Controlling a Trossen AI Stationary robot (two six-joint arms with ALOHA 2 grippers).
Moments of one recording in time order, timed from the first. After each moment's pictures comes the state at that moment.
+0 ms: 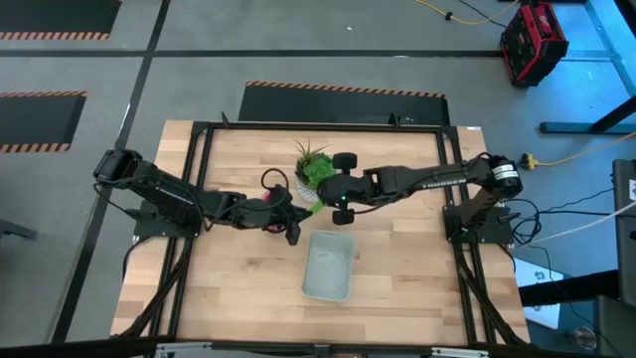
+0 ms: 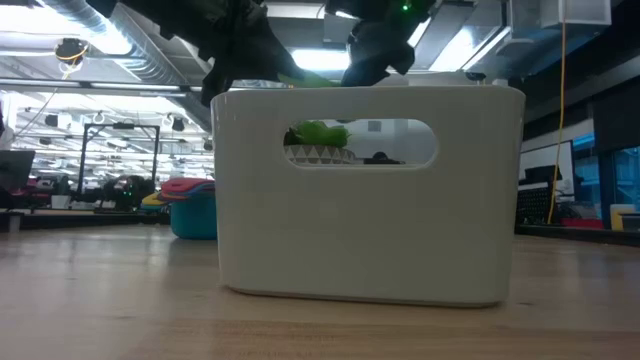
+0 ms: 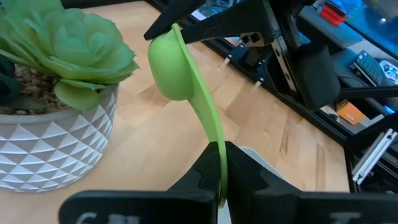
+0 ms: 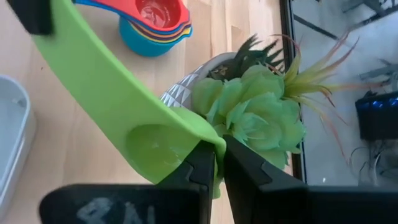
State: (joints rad) left arm -0.23 1.37 0.75 0.23 -0.47 -0.70; right arm 0.06 1.72 1.44 -0.63 0.44 -0.24
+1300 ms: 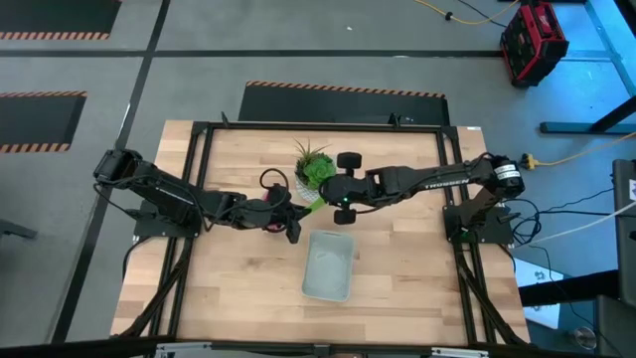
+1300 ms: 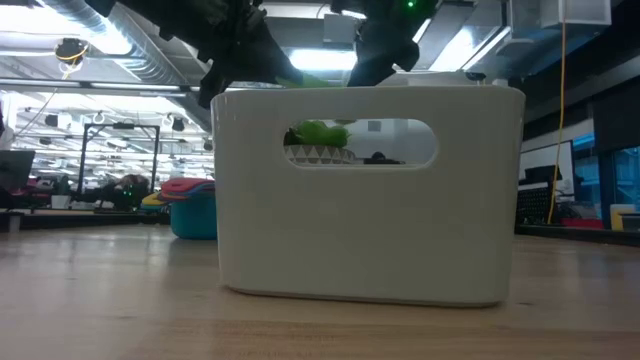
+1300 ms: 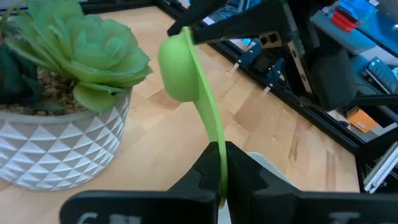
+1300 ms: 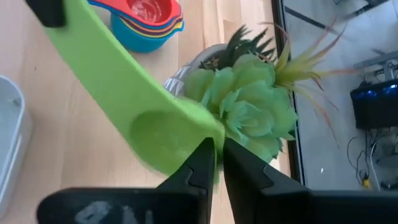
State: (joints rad) left arm -0.23 1.37 0.75 0.21 -0.51 -0.73; right arm 0.07 1.71 1.44 -0.68 0.48 -0.18
